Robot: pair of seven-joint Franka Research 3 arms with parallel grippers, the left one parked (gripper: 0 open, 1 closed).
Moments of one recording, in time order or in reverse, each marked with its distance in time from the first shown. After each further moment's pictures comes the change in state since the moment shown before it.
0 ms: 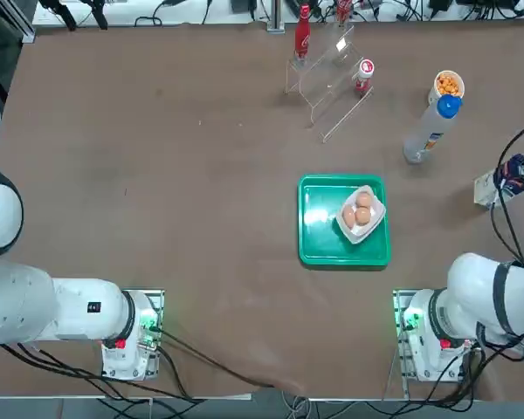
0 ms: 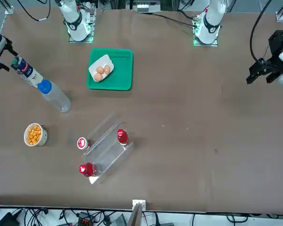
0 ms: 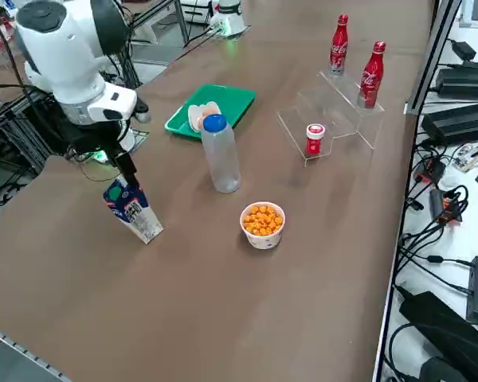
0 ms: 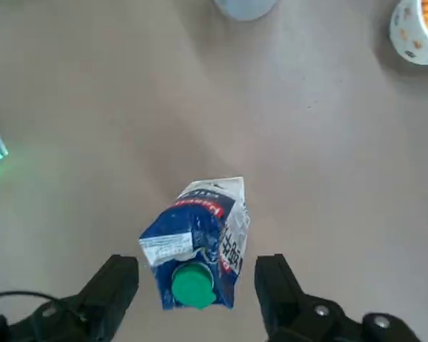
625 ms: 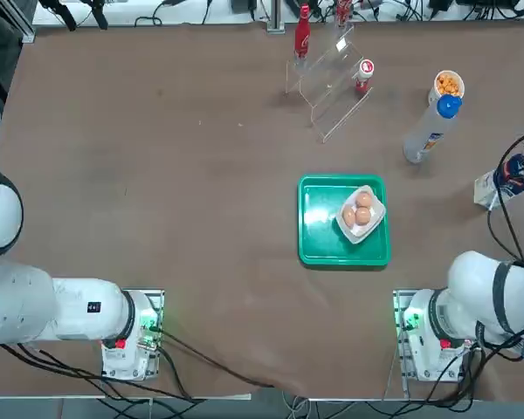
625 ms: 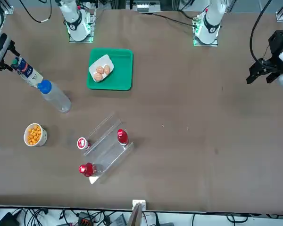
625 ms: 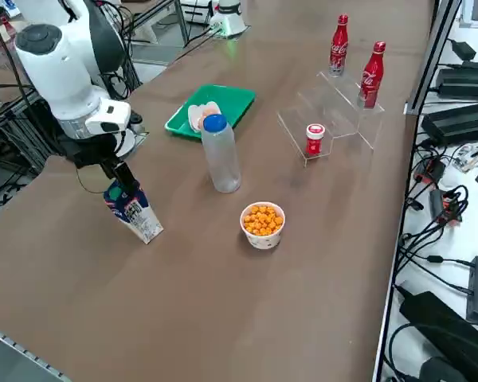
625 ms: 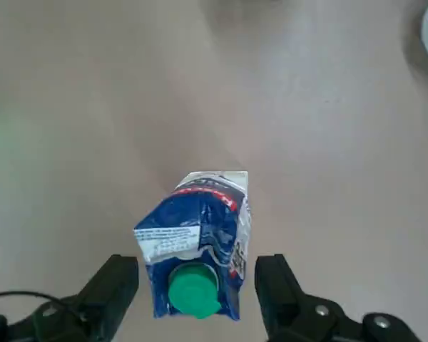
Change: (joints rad) arm -0.045 -0.001 0.001 -0.102 -0.001 0.133 -0.125
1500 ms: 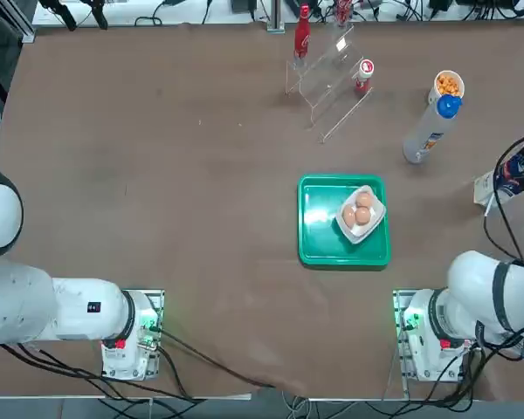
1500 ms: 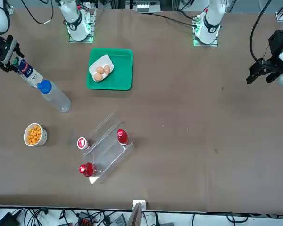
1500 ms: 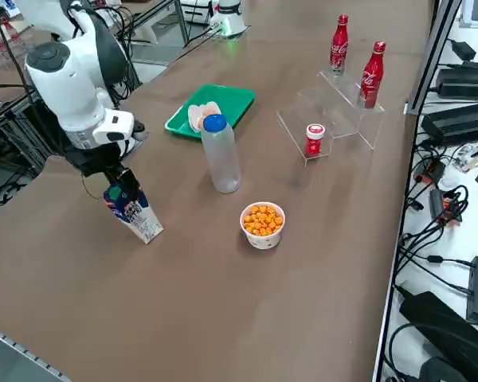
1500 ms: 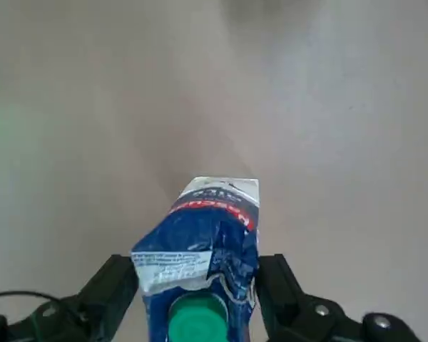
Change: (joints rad) arm -0.004 0.035 0.001 -0.051 0.000 0.083 -0.051
